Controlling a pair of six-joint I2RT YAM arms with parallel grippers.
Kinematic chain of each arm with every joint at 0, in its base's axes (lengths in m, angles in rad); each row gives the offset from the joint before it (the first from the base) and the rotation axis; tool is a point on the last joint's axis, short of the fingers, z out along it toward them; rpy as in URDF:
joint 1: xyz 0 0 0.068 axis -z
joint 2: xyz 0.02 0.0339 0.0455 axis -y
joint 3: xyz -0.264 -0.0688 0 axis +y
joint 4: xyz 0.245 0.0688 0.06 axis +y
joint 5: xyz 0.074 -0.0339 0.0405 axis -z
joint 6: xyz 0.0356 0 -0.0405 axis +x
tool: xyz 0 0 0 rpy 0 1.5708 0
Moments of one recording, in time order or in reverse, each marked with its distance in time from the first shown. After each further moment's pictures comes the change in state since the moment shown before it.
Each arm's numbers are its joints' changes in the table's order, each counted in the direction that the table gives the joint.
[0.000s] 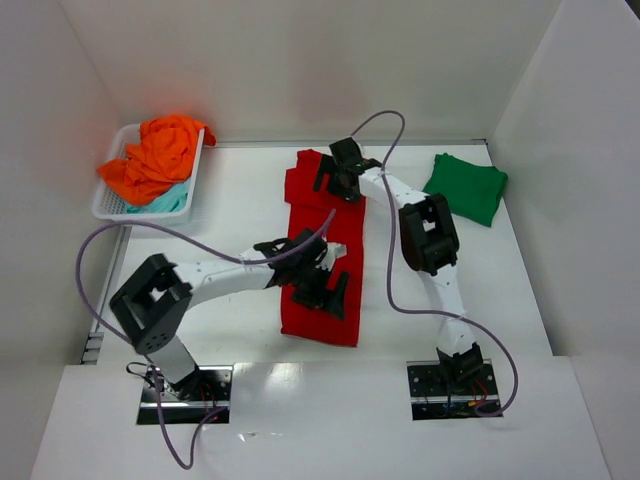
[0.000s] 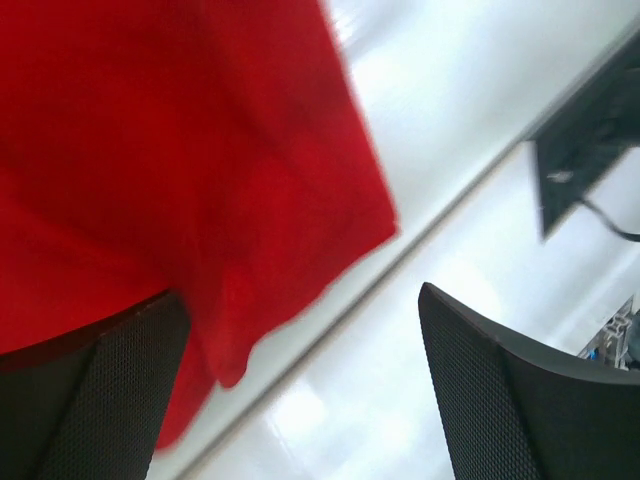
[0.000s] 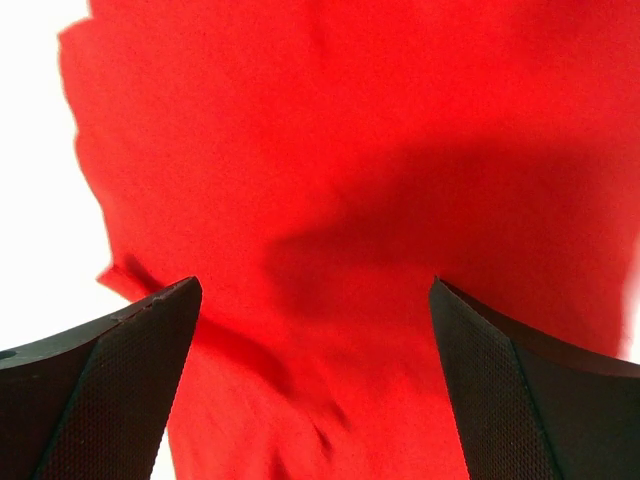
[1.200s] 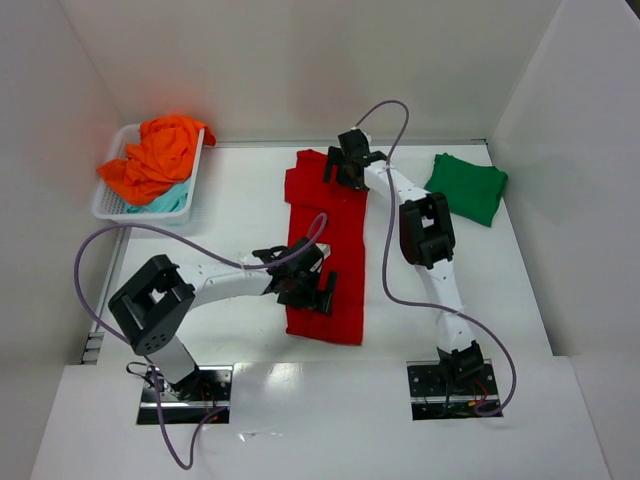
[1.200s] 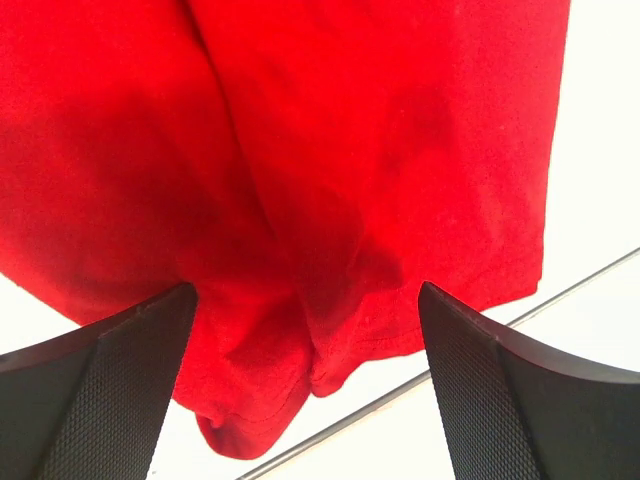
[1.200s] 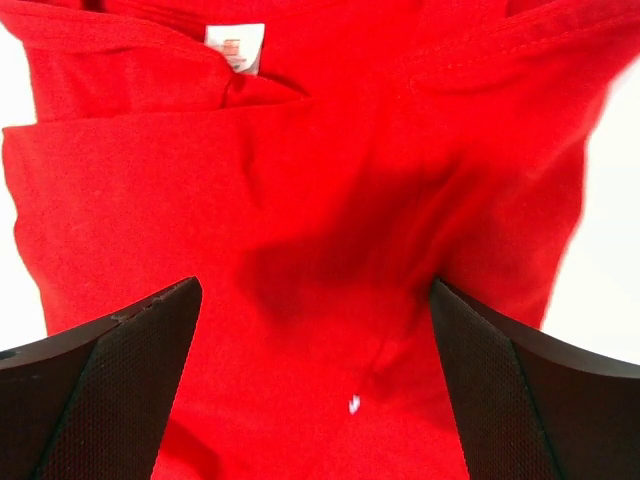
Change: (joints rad) left arm 0.006 0.032 0.087 -0.009 -0.278 -0.104; right arm 0.058 -0.072 -0.125 0.030 0.044 -0.143
